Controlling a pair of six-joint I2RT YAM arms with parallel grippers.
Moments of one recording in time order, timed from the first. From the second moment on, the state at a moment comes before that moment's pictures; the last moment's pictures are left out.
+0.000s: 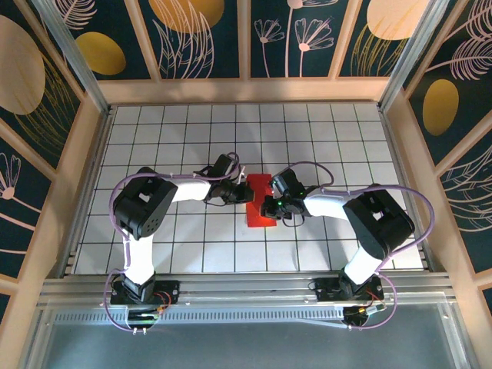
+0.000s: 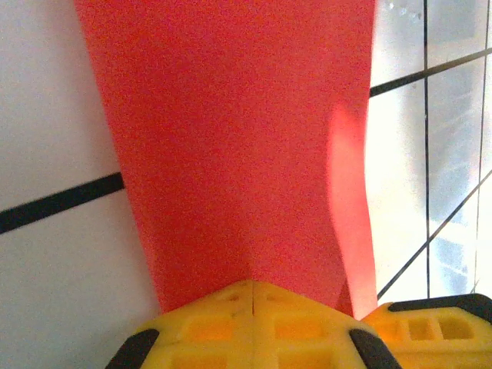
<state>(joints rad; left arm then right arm) -0.62 1.97 1.05 -0.04 0.49 -0.65 0.65 1.66 0.73 -0.13 -0.34 0.69</state>
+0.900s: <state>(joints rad) -0.50 2.07 1.18 -0.02 0.52 -0.66 0.64 1.66 0.71 -0.05 -0.33 0.67</state>
